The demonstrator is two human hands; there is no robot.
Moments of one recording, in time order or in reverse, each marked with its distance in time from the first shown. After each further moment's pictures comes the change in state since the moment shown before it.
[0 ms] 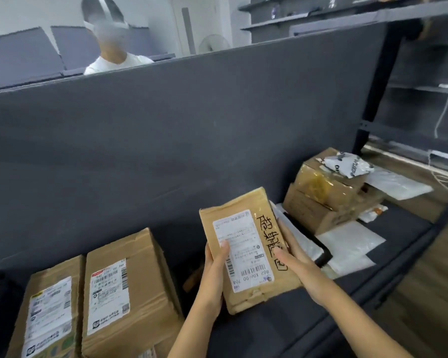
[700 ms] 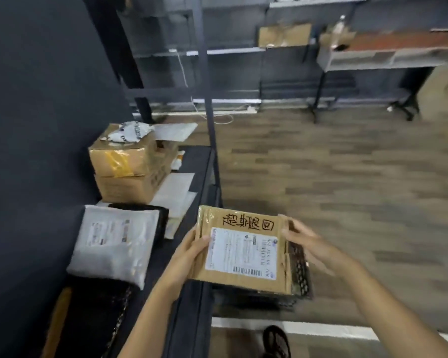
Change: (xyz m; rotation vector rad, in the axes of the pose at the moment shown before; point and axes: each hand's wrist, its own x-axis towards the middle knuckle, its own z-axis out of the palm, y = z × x) left_hand -0.035 -0.080 0.122 0.530 -0.967 -0.300; right_hand -0.298 0.053 -0.040 0.211 0.980 0.244
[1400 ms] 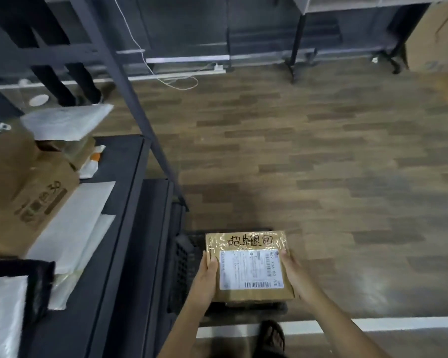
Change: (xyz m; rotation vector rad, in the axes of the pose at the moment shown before) left_hand 0.250 -0.107 0.168 0.288 0.047 -0.410; right_hand 0.161 0.122 -0.156 -0.032 0.416 0.334
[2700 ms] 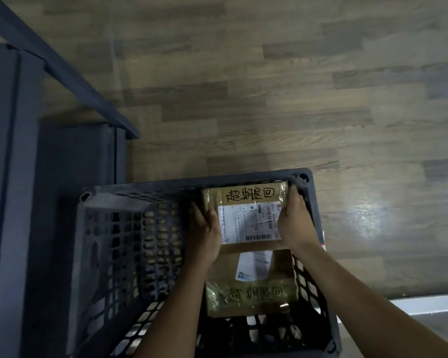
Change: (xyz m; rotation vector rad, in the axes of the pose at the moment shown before) left_hand 0.421 -0.179 0.129 0.332 0.100 -0.087; right_hand 0.403 0.218 0.074 -0.439 0.209 -0.001
